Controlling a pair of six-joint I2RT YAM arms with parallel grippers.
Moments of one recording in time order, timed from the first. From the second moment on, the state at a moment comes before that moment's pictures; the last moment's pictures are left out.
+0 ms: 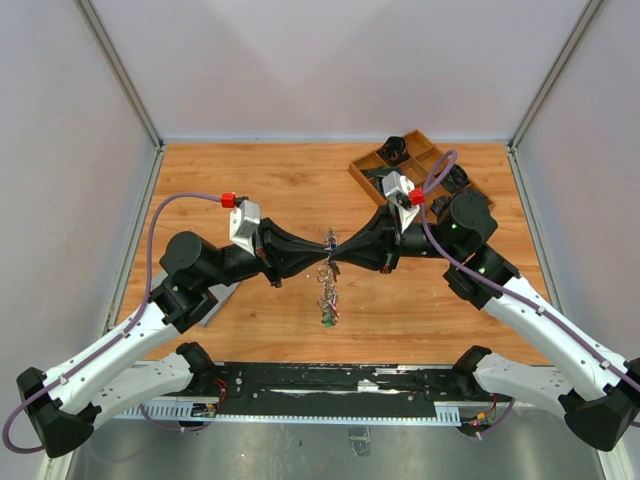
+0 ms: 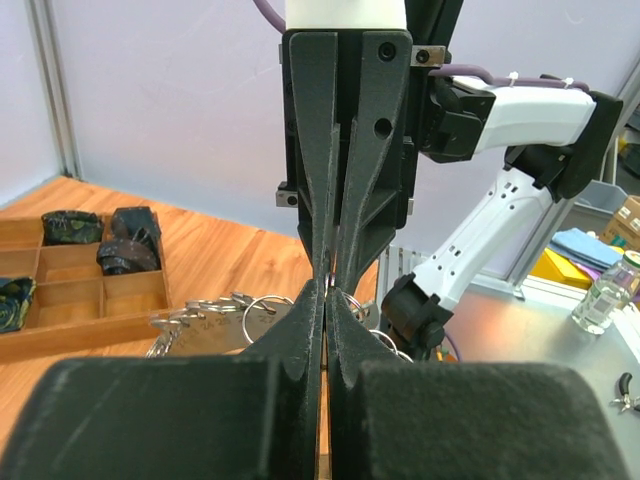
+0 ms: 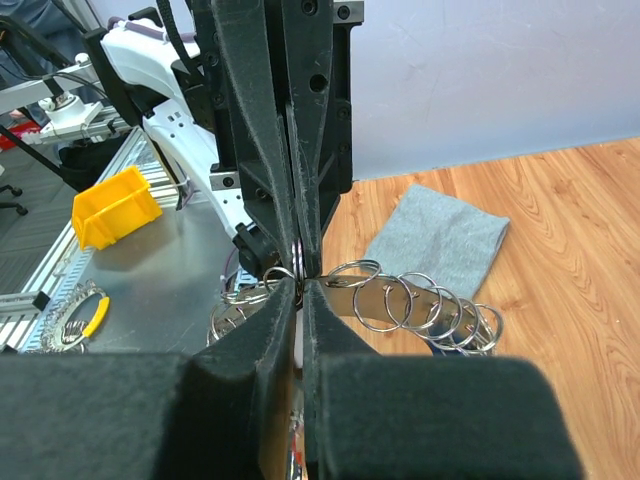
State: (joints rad) left arm -0.79 0.80 0.77 0.35 0.54 -0.35; right arm 0.72 0.98 0.98 0.14 -0.86 0.29
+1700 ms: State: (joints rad) left arm -0.87 0.96 0.98 -0.04 0.68 0.00; right arm 0.88 1.27 1.77 -1.27 -0.57 -0.40
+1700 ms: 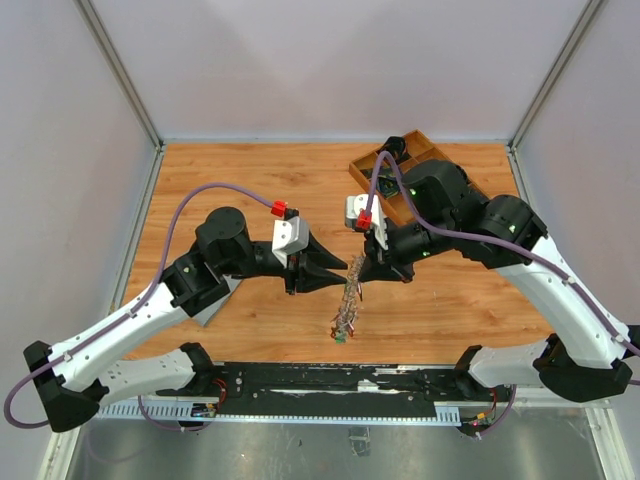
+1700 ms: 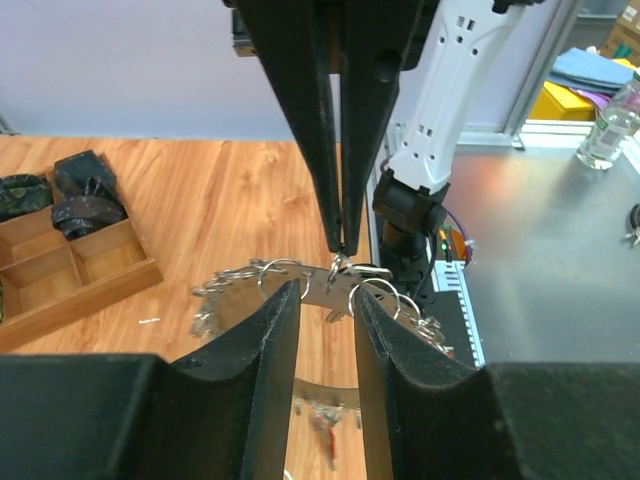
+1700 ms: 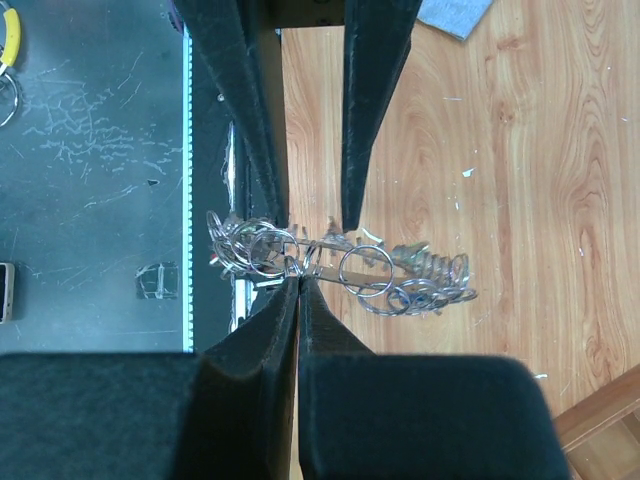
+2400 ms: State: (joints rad) left arm -0.91 1.00 1.01 -0.07 0.66 0.06; right arm 0.90 1.27 1.75 -1.24 -0.59 -0.40
